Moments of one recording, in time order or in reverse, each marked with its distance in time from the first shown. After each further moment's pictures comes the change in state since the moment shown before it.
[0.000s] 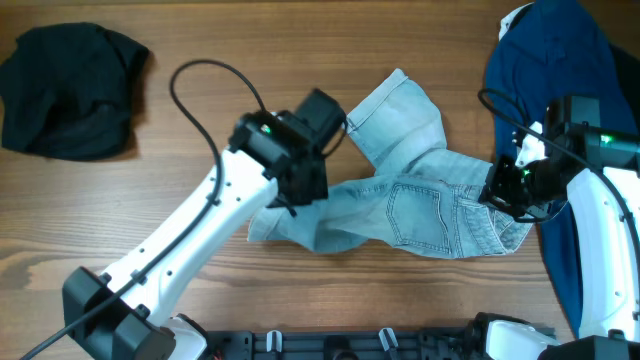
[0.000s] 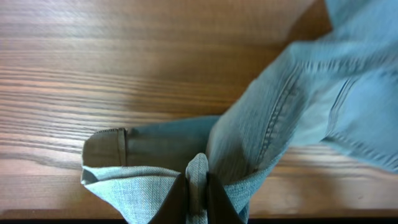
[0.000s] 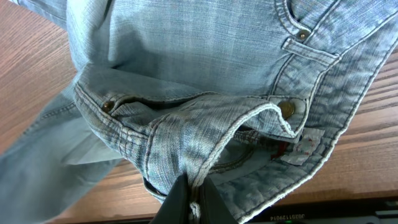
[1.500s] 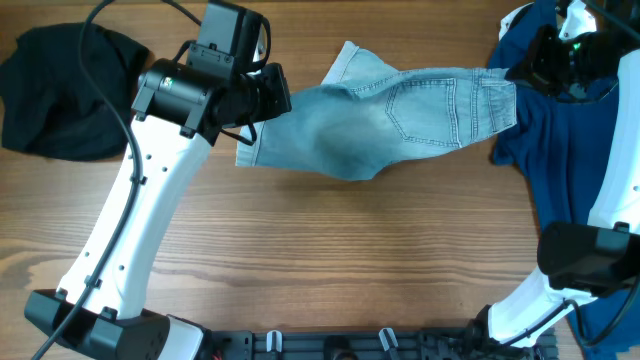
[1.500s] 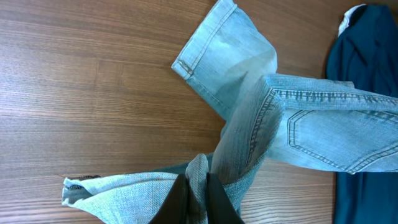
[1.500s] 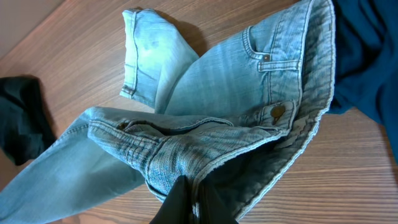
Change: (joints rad) left arm 0.310 0.009 0.279 0.185 0.119 0.187; right arm -0.034 0.531 1.013 -0.241 -0.144 -0.061
